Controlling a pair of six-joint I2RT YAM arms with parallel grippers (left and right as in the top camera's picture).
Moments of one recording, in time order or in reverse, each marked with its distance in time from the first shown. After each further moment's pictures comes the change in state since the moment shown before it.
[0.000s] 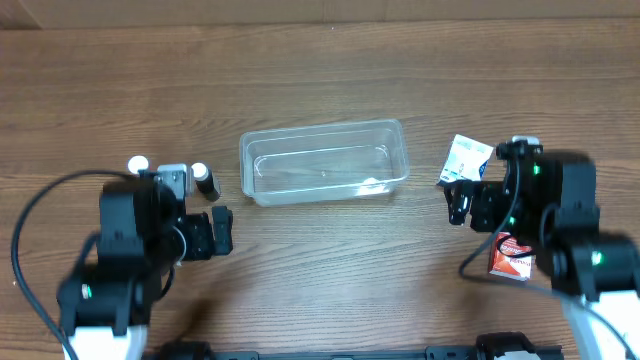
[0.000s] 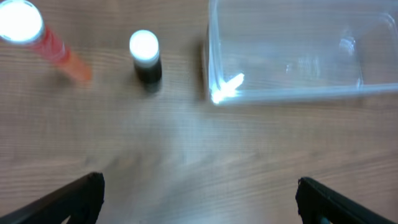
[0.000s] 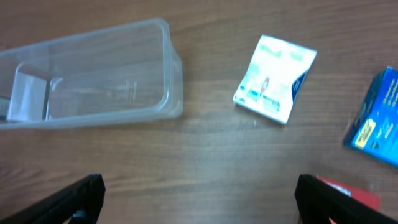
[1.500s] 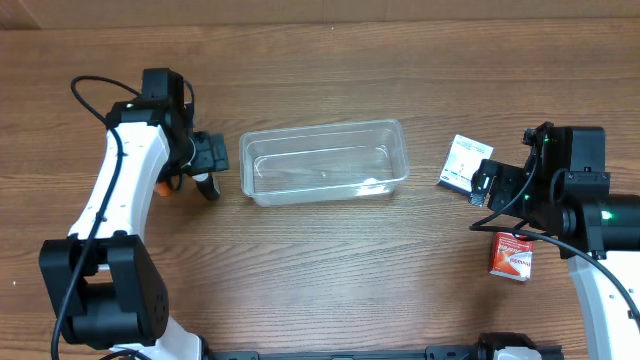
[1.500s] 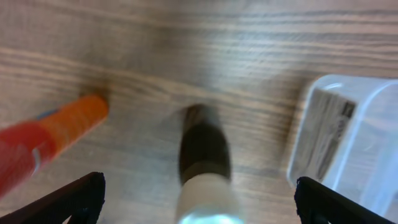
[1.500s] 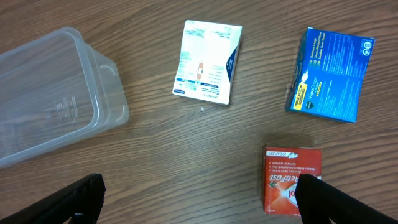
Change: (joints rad) left arm 0.058 0.863 0.354 0.100 -0.139 -0.056; right arm -0.092 0.127 0.087 -0.096 0.139 0.098
